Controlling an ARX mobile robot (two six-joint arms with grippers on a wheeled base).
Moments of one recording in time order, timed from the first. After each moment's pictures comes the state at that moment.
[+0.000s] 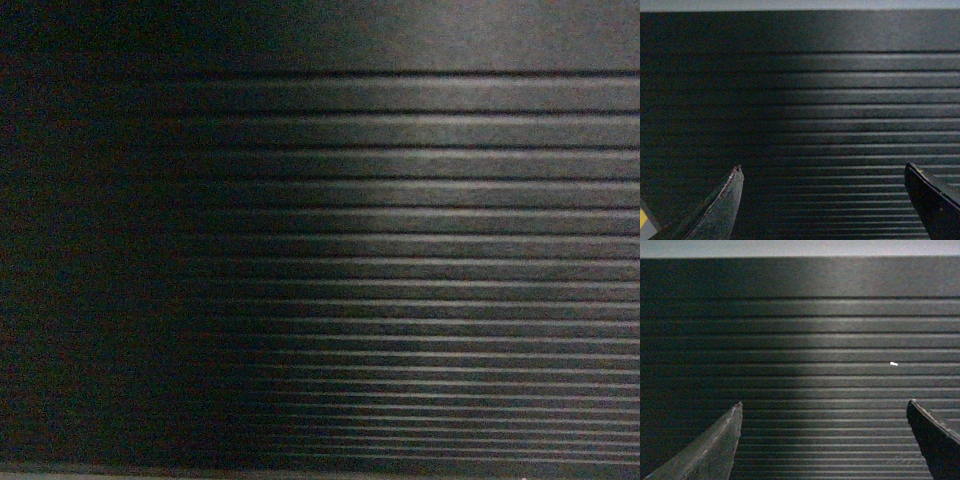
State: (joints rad) left arm 0.00 0.01 0.01 0.00 0.00 -0.01; right arm 0.00 0.01 0.01 0.00 0.00 0.00
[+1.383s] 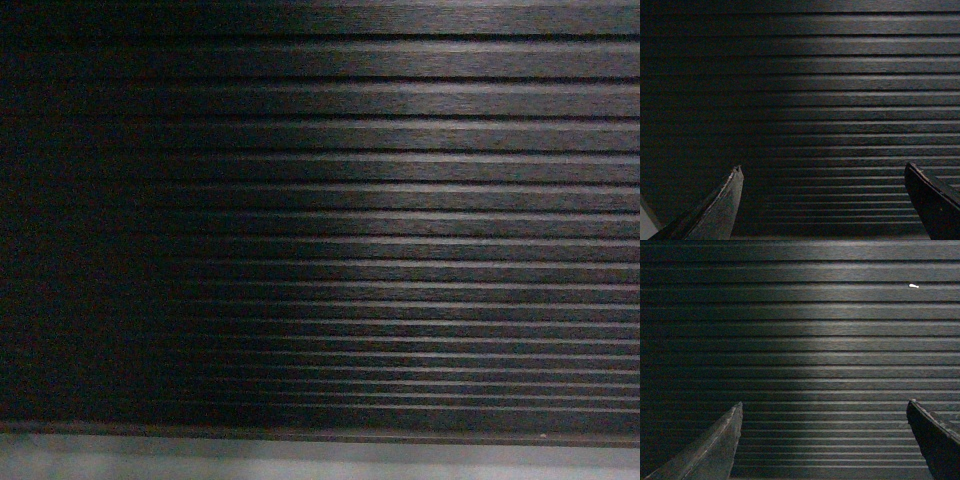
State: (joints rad) left arm 0.00 0.01 0.01 -0.01 0.00 -0.01; right arm 0.00 0.01 0.01 0.00 0.00 0.00
